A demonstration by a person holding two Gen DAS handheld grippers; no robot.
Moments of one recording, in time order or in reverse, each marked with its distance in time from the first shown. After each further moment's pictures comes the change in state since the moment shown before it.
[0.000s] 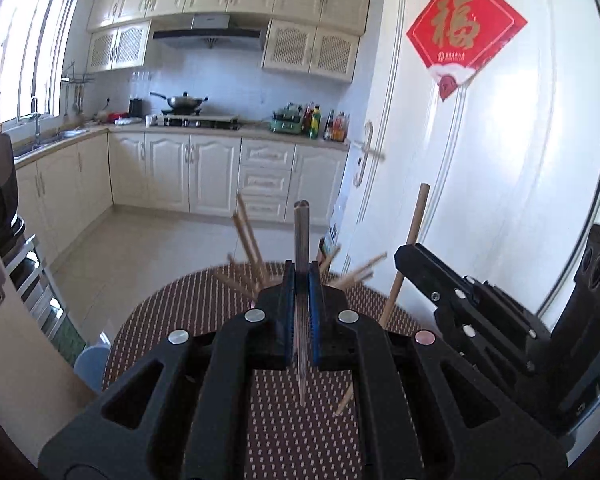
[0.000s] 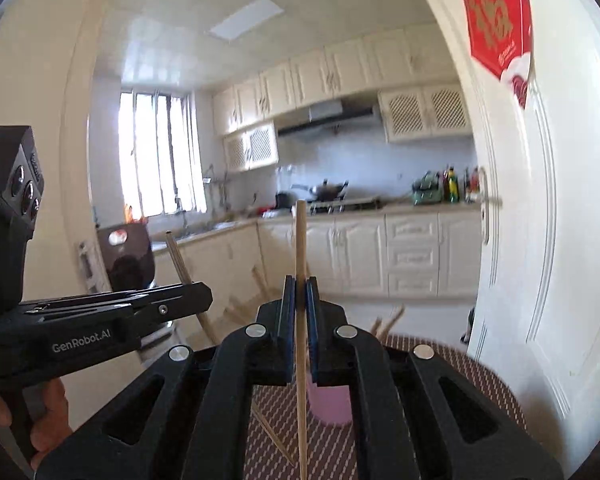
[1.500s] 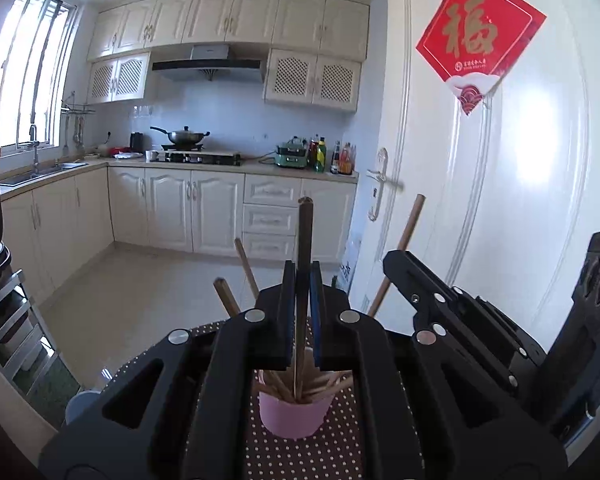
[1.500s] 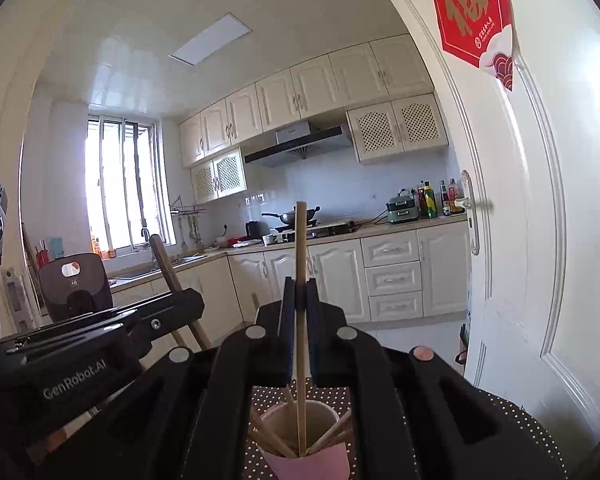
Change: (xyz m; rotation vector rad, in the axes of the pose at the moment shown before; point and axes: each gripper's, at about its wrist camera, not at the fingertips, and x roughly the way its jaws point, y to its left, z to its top) left arm 0.090 0.015 -0.001 0.038 -0.125 0.023; right arm 0.086 -0.044 -0.013 0.056 -0.081 -0.080
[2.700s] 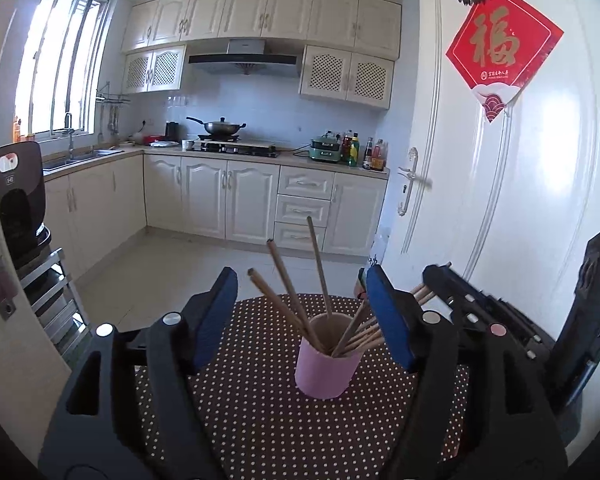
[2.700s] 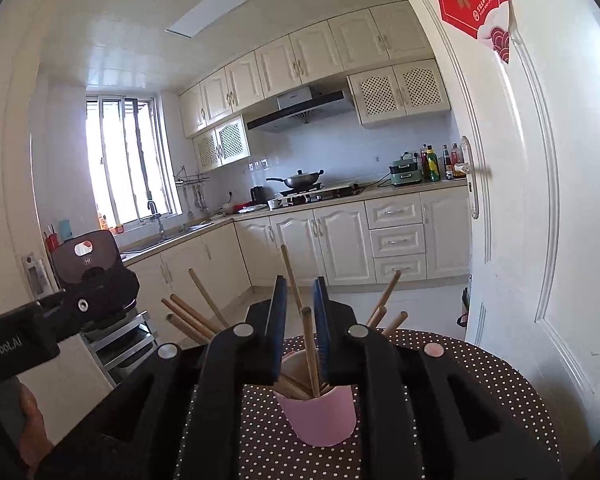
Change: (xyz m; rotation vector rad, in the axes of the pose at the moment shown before) left arm -0.060 0.015 -0.003 -0.047 0.023 0.127; right arm -0.035 0.006 0.003 0.030 0.136 0.019
